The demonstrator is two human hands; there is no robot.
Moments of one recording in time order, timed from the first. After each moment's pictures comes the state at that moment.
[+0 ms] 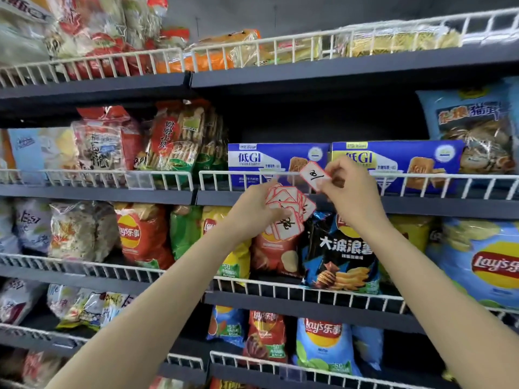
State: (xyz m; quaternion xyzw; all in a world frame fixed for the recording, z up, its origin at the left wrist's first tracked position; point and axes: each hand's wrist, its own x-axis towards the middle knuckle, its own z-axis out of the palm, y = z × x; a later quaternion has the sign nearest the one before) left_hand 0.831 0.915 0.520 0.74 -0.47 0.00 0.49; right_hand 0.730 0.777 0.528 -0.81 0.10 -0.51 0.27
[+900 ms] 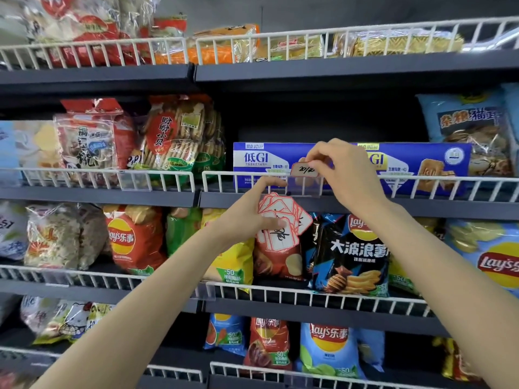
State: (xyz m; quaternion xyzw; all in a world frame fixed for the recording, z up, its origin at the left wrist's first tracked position) left_hand 0.873 0.932 0.512 0.67 -0.53 -0.11 0.51; right_hand 0.760 0.785 0.556 -0.85 0.09 -0.52 0.00
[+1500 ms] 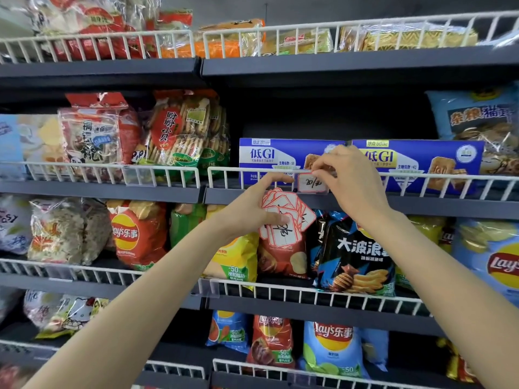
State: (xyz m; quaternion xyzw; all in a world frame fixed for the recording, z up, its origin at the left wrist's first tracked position) left_hand 0.876 0.937 0.517 0.67 -0.54 -0.12 0.49; right_hand 0.763 0.789 0.544 -0.86 0.14 -0.49 -0.06
